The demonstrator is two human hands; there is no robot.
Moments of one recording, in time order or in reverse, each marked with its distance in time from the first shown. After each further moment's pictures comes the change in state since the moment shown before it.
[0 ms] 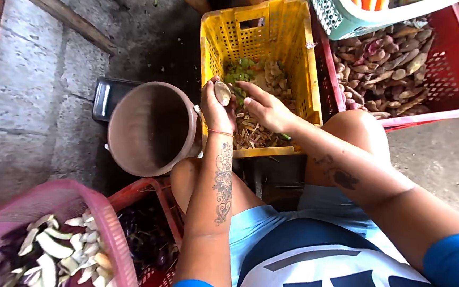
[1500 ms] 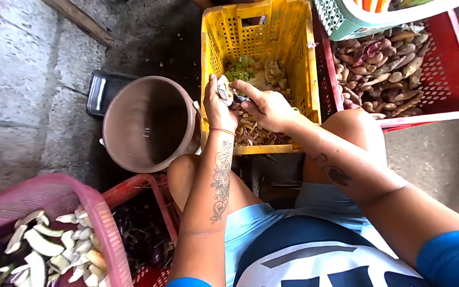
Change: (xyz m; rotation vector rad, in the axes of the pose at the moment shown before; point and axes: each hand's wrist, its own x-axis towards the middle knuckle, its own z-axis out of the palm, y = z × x) left_hand -0.004 -0.003 0.001 -0.081 -0.034 -0.013; right_hand 0.002 0.008 0.003 -0.500 0.071 -0.273
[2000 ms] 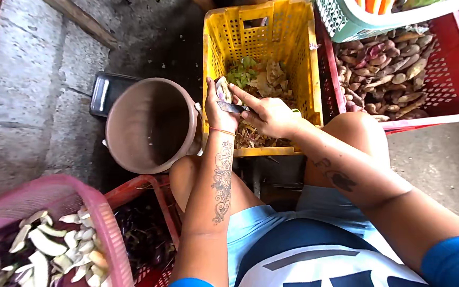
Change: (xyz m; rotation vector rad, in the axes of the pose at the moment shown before) left_hand 0.000 0.007 0.002 -0.072 0.030 -0.112; right_hand -0.004 -0.007 -0.002 -0.031 -0.098 -0.013
